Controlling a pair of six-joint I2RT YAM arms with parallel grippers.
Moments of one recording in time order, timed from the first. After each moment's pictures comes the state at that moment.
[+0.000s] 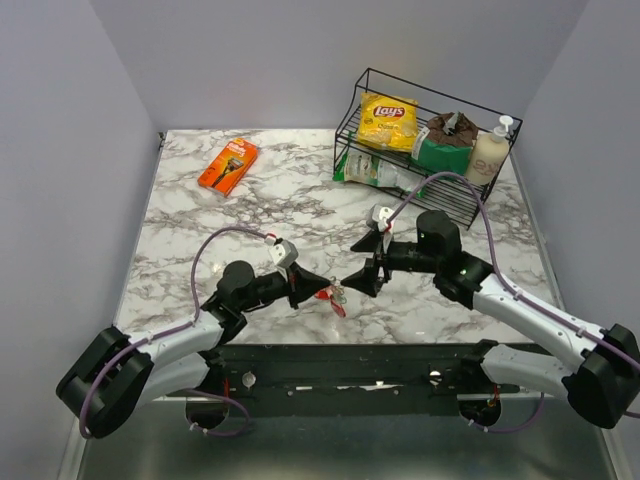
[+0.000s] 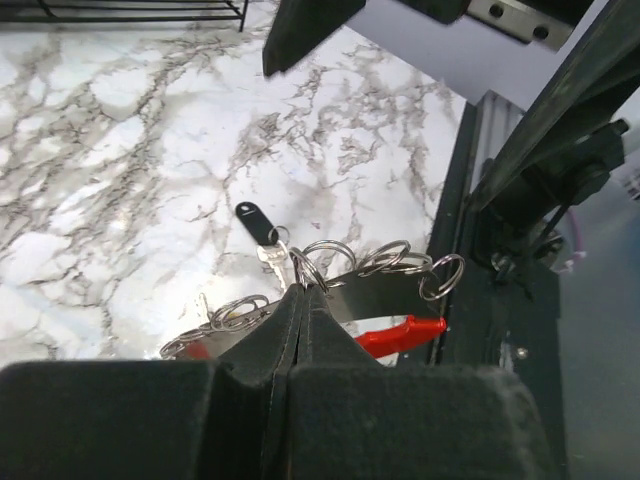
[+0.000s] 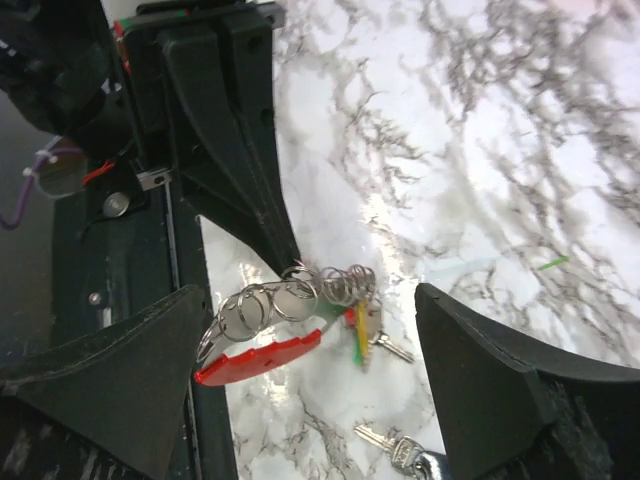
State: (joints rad) left arm -0.66 1.07 0.22 0.82 0.55 -0.36; right arm 0.69 1.10 0.73 0.03 -0.65 -0.08
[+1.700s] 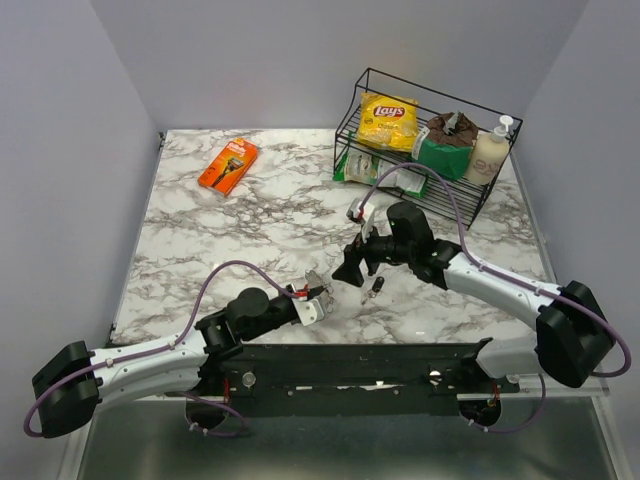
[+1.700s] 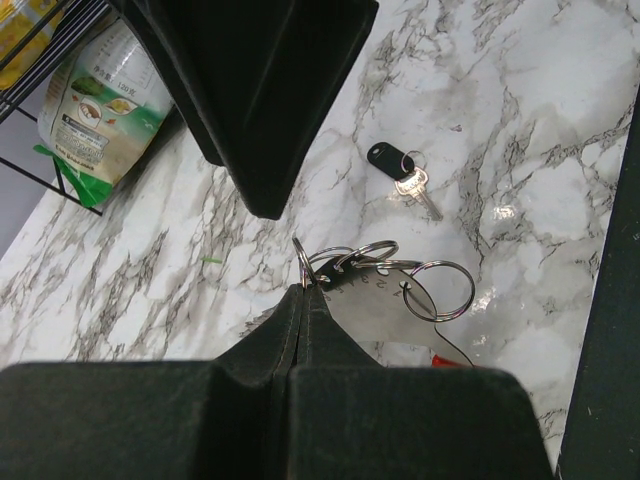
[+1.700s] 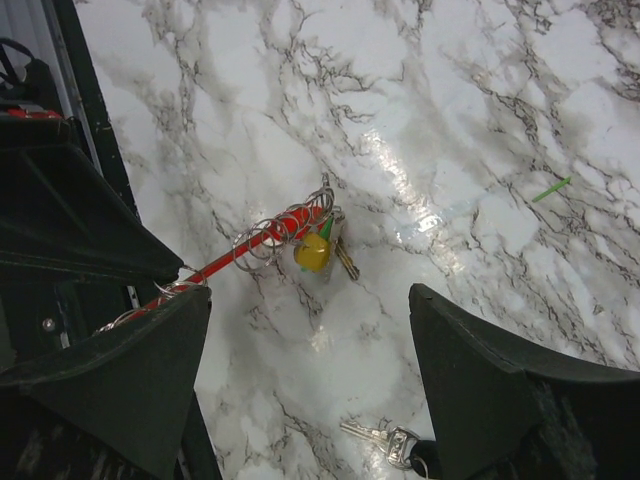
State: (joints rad) left arm -1.06 0.77 0.21 0.41 -0.01 0.47; right arm 0.69 1.33 0.80 0.02 -0.52 -0.01
